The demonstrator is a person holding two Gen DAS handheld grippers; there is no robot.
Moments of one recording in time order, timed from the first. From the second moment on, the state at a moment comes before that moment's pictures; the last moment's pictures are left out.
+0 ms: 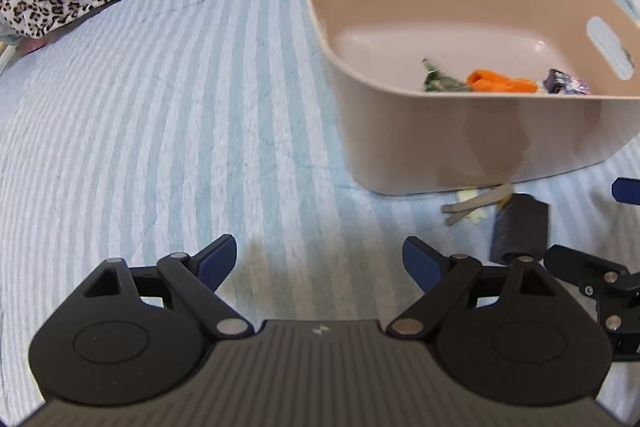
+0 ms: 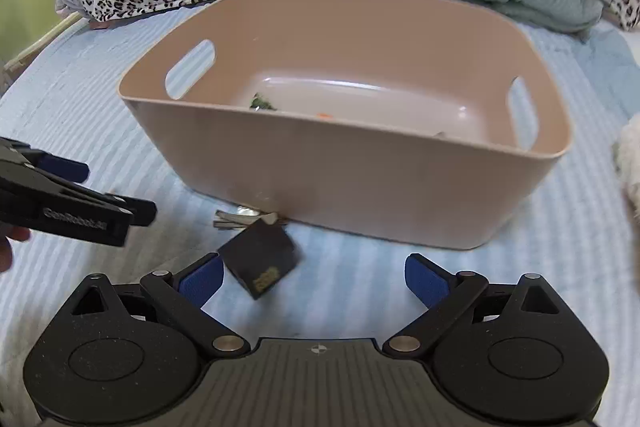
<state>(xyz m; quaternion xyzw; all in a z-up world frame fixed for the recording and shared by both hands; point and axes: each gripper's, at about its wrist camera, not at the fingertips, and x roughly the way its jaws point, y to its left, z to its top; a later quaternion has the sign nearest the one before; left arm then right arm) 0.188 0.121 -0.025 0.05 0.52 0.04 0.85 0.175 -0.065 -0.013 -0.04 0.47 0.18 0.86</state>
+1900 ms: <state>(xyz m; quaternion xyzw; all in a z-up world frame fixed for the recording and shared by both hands) 0.204 0.038 -0.061 0.00 0.51 -0.06 0.86 0.193 -0.131 -0.047 -0.05 0.48 0.17 0.86</state>
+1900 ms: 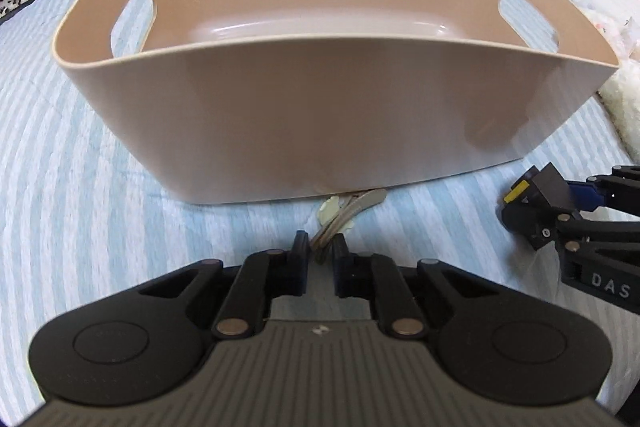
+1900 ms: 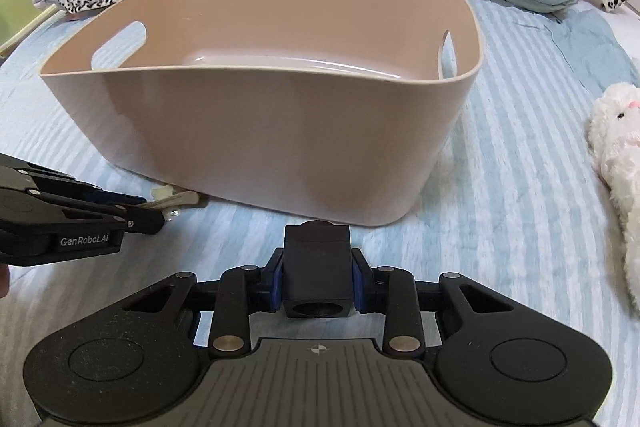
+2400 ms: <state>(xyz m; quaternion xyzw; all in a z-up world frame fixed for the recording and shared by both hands) 0.197 0.038 -0.051 -0.01 0.51 -0.07 0.86 0.173 -0.137 -0.033 -0.05 0.46 0.17 0.87</state>
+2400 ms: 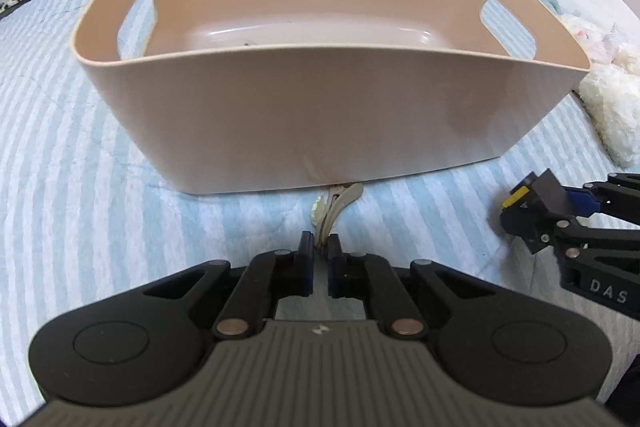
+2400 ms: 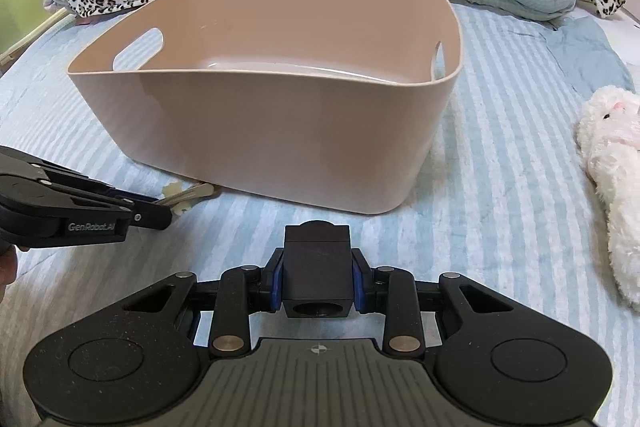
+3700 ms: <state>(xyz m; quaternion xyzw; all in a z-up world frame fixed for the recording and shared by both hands) 0.158 0.052 0.022 0.00 0.45 -0.03 0.89 0.154 -0.142 0.005 -0.03 0.44 0.21 0.87</state>
